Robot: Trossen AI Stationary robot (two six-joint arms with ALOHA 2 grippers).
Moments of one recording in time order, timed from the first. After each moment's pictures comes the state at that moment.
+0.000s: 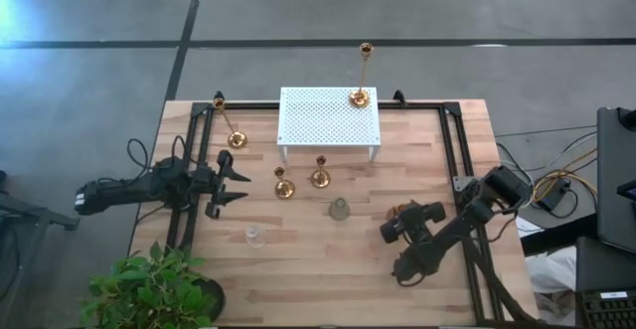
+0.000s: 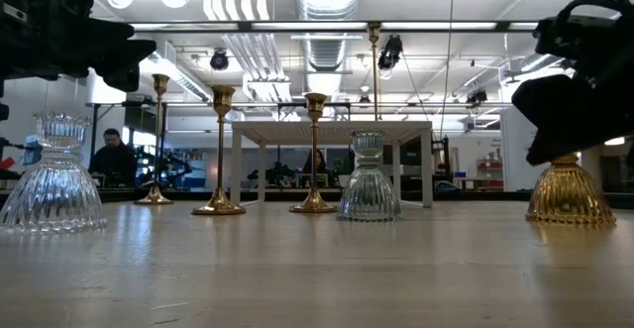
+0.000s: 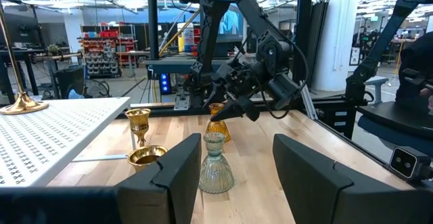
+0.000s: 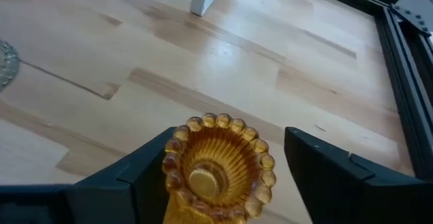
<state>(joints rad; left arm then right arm) 0.11 0.01 0.01 0.07 0.22 0.00 0.71 1.89 1.01 -1.32 0.79 2.12</state>
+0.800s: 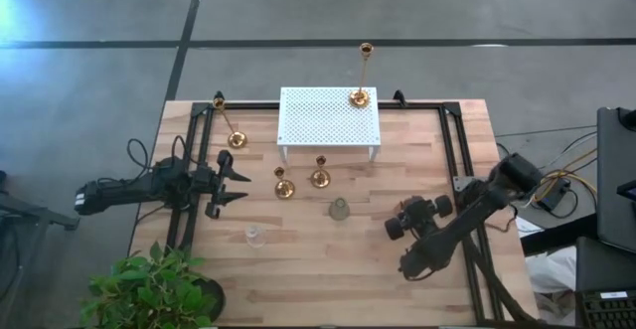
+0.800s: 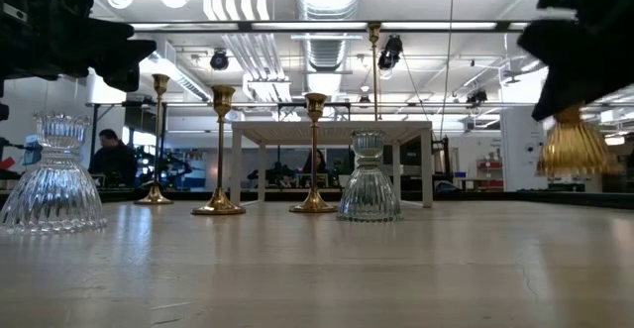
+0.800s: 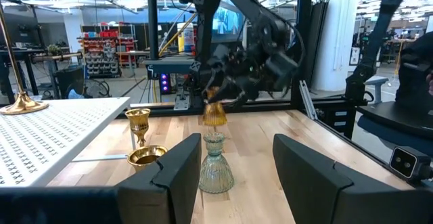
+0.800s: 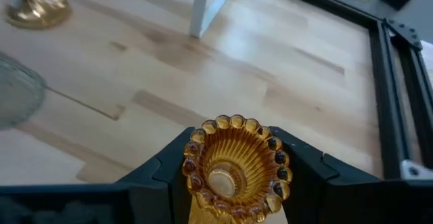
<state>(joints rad) 0.11 0.01 0.01 0.07 0.22 0.00 0.71 1.71 1.03 -1.44 0.79 2.07</state>
